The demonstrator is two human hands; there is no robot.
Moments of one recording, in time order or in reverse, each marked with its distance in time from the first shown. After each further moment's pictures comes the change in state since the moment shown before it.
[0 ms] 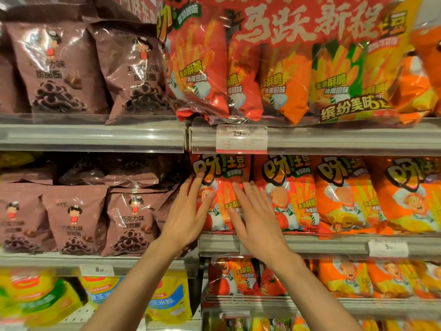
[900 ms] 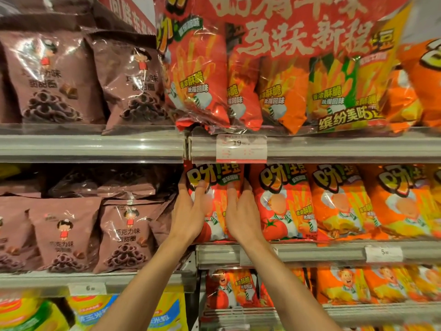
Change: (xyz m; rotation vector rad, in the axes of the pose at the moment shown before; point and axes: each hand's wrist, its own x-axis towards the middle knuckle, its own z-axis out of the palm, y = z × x) left_hand 0.026 0.009 0.012 -0.337 0.102 -0.338; right_hand 0.050 -0.033 0.010 0.597 0.139 0.512
